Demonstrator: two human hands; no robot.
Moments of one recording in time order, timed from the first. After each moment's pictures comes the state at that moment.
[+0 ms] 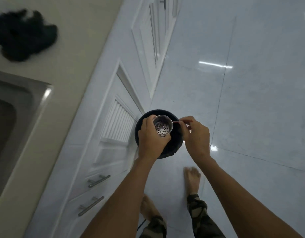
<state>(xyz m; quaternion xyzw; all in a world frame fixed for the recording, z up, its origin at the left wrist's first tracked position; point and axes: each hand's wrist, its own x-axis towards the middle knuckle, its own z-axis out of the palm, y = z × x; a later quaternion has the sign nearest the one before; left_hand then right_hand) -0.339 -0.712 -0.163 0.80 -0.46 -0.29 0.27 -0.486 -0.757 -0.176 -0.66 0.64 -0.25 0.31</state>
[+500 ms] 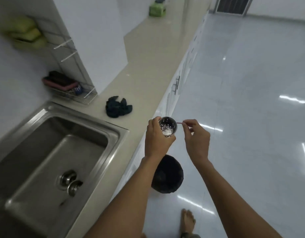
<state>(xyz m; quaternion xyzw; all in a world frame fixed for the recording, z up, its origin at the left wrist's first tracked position) -0.293 -0.701 0.129 0.74 -0.49 -0.19 0.42 -0.426 -0.743 0.132 -0.66 0.56 -0.44 0.25</state>
